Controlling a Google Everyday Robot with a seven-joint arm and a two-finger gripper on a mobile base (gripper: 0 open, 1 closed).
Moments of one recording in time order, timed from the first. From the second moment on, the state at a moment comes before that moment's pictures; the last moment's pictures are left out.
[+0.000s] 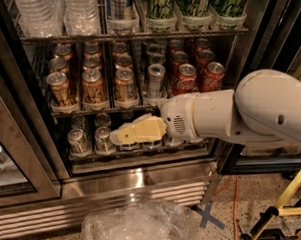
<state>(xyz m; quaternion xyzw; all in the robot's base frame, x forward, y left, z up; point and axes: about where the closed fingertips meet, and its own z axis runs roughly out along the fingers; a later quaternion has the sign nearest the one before) 0.490 0.011 0.890 -0.36 0.77 0.32 0.41</state>
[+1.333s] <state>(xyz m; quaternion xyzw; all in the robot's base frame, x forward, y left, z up) 0.523 0.037 0.894 -0.27 0.78 0.30 0.49</state>
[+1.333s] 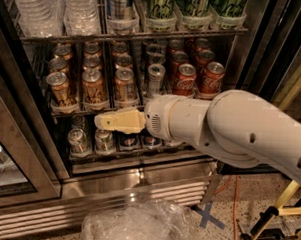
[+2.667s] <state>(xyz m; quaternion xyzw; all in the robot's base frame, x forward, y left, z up) 0.518 0.149 0.787 -0.22 0.80 0.22 0.51</state>
